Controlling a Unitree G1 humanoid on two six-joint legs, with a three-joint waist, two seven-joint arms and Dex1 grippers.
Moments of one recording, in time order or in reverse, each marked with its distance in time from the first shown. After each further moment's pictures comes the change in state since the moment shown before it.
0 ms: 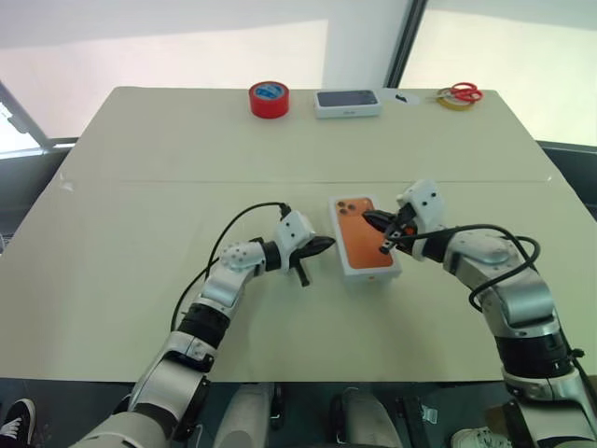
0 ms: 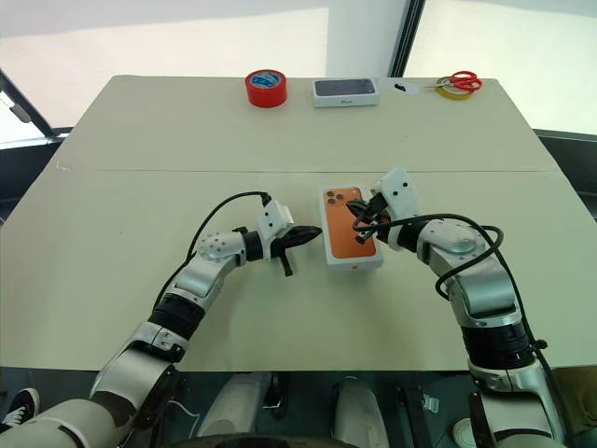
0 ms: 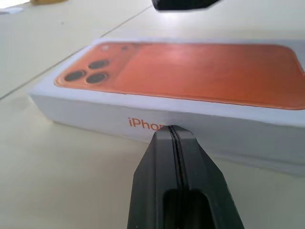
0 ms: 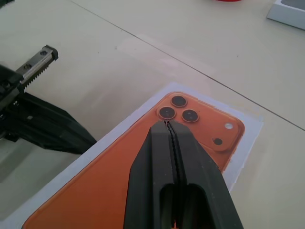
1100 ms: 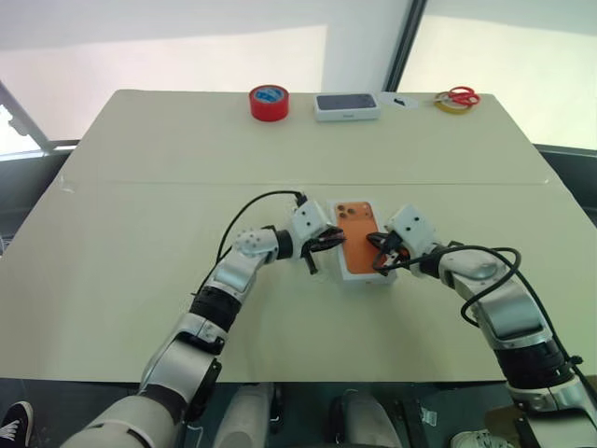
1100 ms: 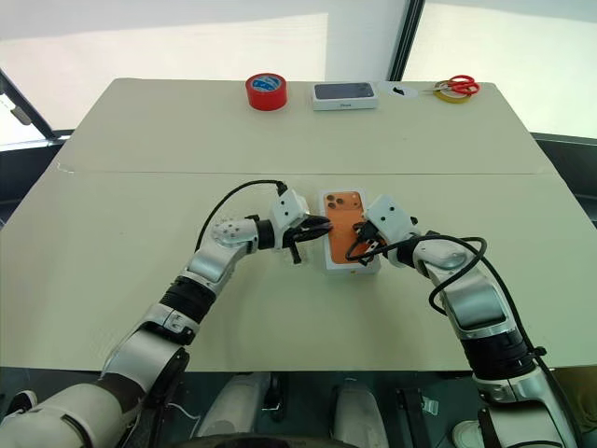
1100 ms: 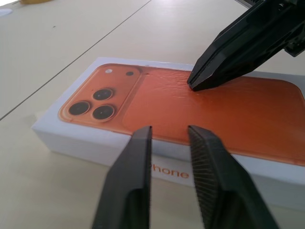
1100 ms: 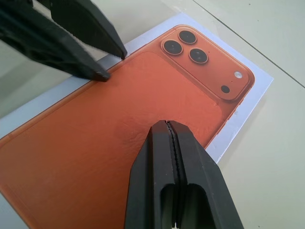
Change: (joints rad) left arm -0.083 -0.013 -0.015 0.038 0.026 0.095 -0.026; right arm 0.047 -0.036 0.083 0.040 -0.152 -0.048 0.034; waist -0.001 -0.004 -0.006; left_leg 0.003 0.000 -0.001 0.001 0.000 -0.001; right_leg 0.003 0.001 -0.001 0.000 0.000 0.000
